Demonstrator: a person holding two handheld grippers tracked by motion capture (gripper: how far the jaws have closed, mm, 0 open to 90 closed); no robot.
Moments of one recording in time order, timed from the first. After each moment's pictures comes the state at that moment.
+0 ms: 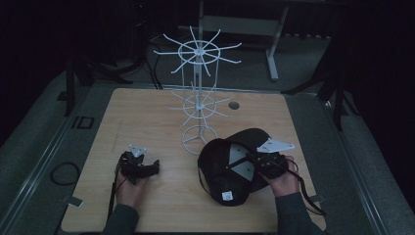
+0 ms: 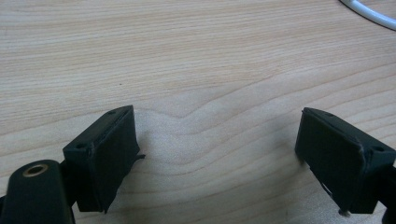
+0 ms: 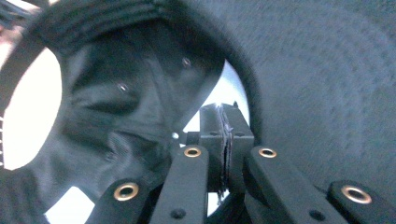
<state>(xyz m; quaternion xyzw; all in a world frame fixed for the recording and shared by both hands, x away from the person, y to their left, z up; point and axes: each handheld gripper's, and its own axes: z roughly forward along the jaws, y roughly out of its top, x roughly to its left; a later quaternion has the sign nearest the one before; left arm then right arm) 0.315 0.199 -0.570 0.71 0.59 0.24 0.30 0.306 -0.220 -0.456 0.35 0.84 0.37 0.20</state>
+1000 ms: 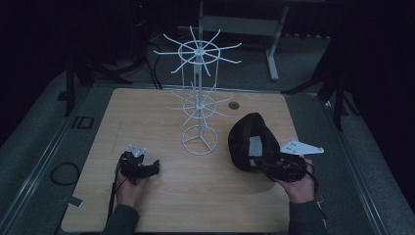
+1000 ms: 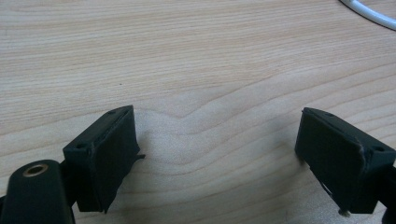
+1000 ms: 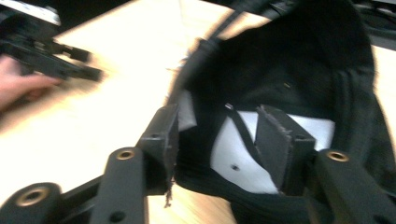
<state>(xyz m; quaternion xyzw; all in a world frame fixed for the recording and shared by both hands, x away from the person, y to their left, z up) 0.315 0.199 -0.570 0.71 0.59 0.24 0.30 0.285 -0.256 -0.431 0.37 0.79 0.46 0.16</state>
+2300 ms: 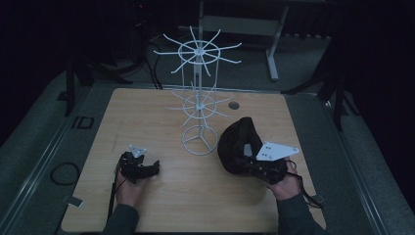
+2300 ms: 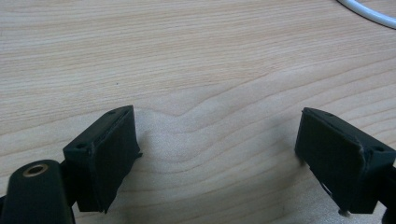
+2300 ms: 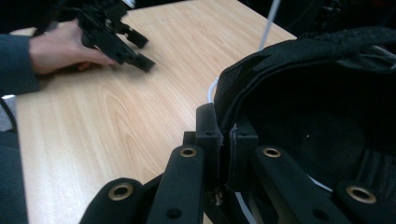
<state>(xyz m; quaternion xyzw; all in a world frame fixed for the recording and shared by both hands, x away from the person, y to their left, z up) 0.314 0.199 -0.570 0.72 0.58 0.24 0.30 0.283 -0.206 -0.424 0.21 0.85 0.46 0.17</state>
